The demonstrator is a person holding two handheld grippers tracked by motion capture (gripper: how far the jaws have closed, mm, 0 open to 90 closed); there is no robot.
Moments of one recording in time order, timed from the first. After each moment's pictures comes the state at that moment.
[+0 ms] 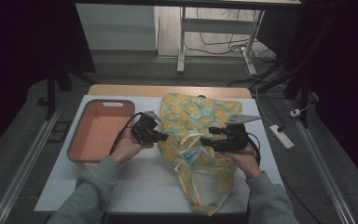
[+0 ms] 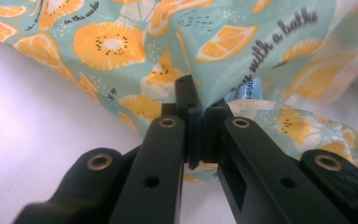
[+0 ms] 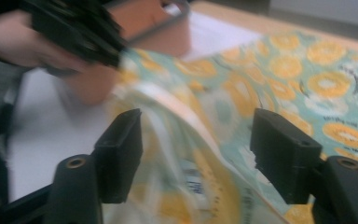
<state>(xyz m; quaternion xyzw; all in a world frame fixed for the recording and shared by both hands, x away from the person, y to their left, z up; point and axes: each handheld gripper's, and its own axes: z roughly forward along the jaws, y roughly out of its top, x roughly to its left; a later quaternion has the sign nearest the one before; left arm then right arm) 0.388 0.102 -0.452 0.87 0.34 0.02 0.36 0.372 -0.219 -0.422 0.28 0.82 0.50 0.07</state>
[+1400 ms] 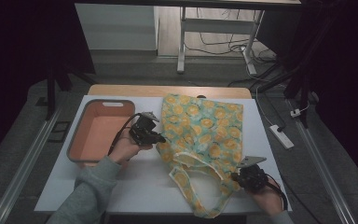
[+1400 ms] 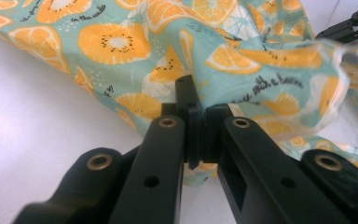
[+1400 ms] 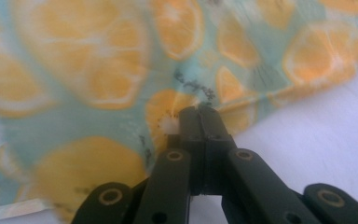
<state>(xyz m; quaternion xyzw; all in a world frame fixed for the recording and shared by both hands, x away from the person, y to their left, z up) 0.383 0.105 -0.451 0.87 0.33 0.00 0.37 0.298 -0.283 -0.505 0.34 0.89 0.25 0.15</state>
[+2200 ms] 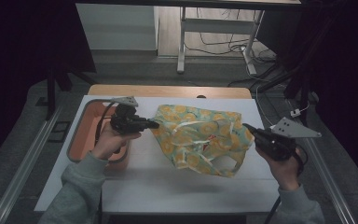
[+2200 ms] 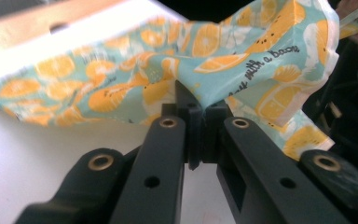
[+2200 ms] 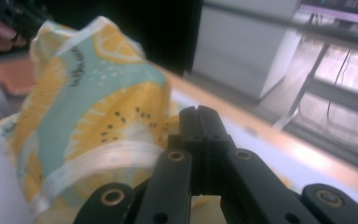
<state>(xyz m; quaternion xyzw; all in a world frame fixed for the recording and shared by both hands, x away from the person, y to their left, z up) 0.363 0.155 -0.383 0.80 0.31 0.01 0.51 0.310 -0.292 -0.354 0.26 0.76 0.52 0.27</state>
